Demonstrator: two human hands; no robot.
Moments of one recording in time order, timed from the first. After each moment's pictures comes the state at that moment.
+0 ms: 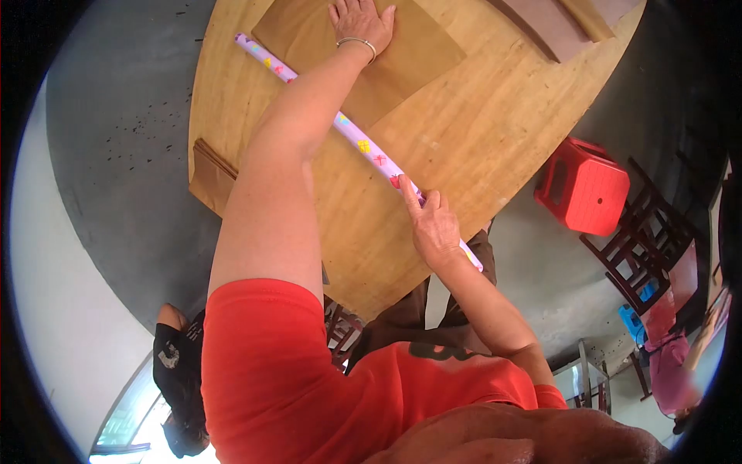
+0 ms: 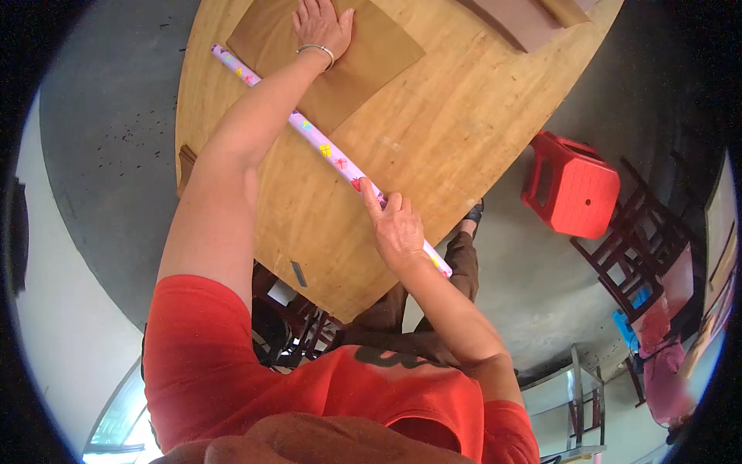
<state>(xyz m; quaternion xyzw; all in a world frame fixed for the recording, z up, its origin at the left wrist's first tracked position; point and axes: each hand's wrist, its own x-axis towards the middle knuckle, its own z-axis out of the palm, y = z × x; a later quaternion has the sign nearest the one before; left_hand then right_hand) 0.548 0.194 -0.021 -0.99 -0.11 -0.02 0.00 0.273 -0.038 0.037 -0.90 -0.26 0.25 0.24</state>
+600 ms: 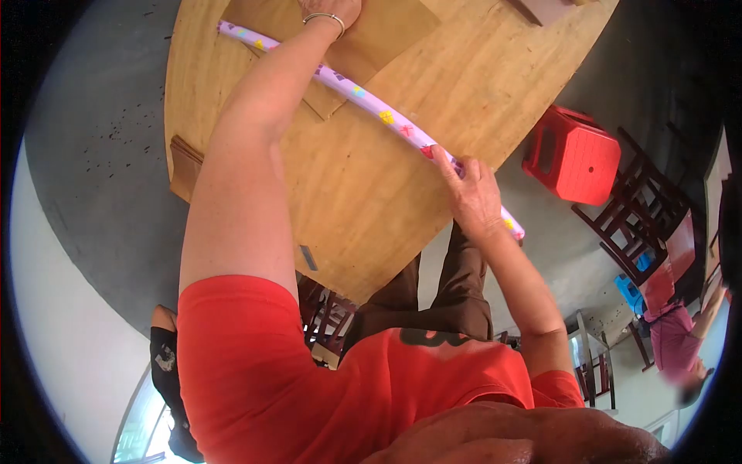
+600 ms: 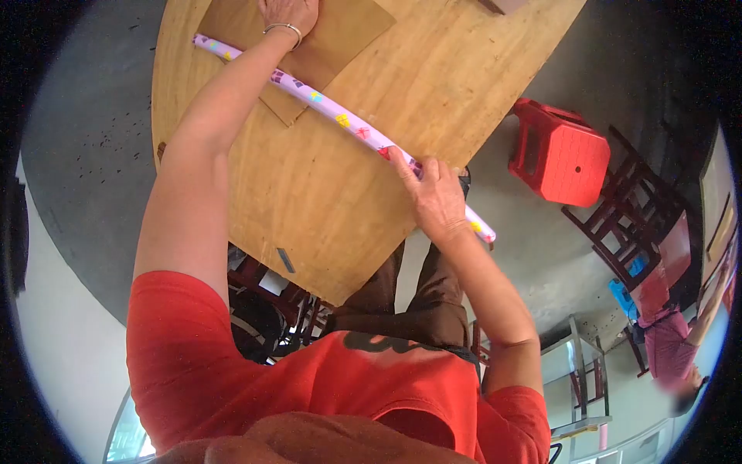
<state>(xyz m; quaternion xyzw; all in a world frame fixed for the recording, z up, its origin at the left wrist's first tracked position) 0.548 0.198 -0.030 -0.99 -0.10 -0.05 0.03 0.305 -0.118 0.028 -0.91 -0.29 0.12 0.25</state>
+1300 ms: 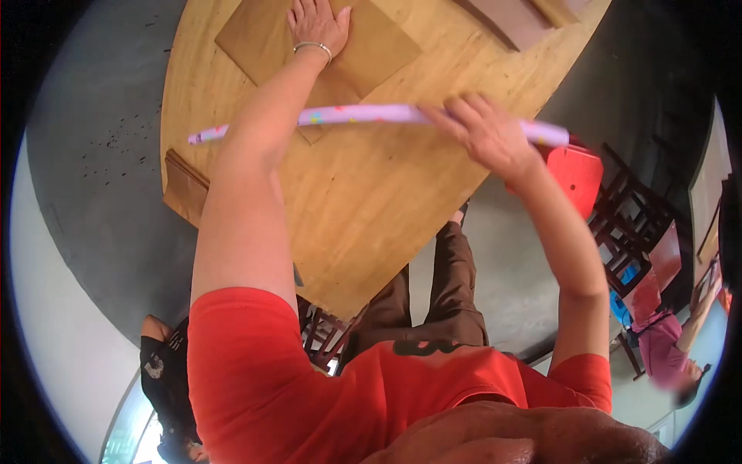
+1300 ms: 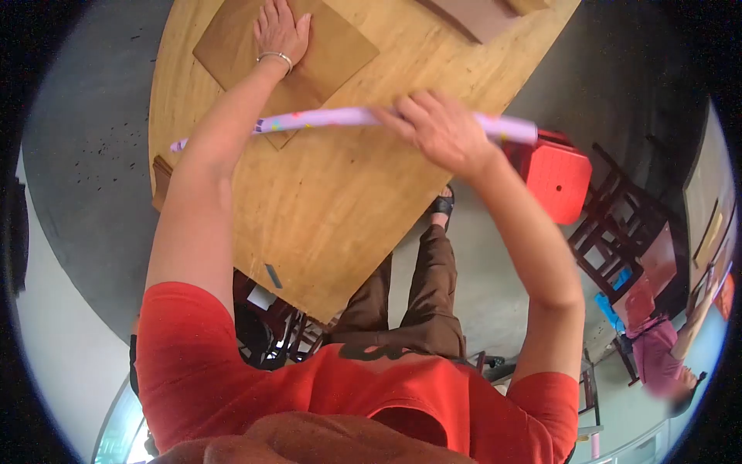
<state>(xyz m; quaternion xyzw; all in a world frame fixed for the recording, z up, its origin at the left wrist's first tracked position) 0.548 0.197 -0.027 -0.99 -0.11 -0.02 0.03 0.469 -0.134 0.050 -0.82 -0.54 0.00 0.19</state>
